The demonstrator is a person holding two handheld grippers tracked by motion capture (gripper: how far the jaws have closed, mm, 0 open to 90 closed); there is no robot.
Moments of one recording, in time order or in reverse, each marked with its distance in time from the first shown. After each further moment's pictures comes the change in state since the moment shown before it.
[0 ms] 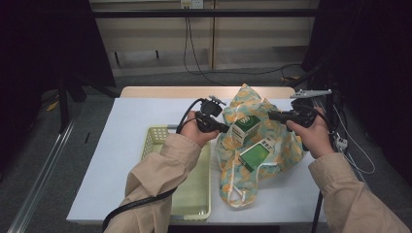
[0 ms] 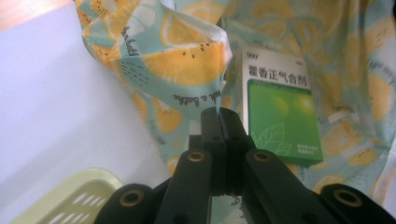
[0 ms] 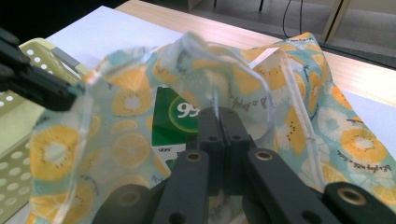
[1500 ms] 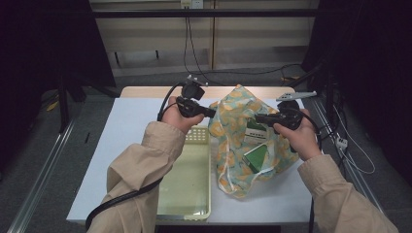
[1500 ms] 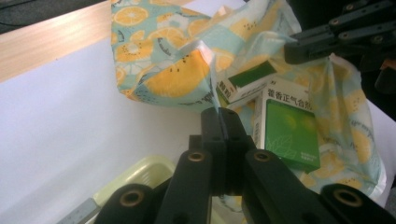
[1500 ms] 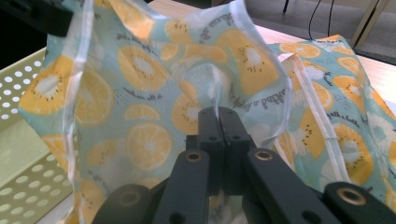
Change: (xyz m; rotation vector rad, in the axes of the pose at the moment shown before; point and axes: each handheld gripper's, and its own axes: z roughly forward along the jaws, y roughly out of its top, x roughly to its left) left arm 0.020 0.007 -0.050 -0.054 0.038 -0.057; right arm 0.029 0.004 0.020 0.002 0.076 -0.031
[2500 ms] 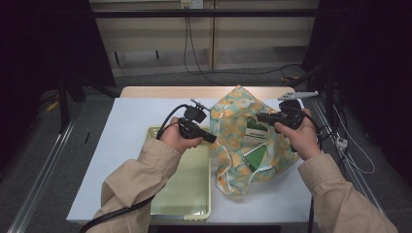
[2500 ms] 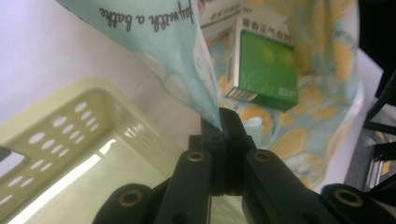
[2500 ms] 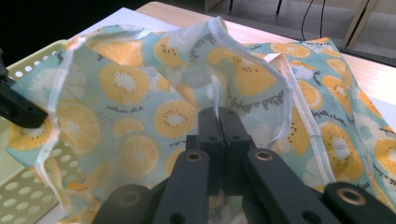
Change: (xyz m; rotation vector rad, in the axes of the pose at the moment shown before) left arm -0.008 -0.034 0.011 0.141 -0.126 -0.005; right arm -0.005 0.000 -0.003 -0.016 -0.022 0.016
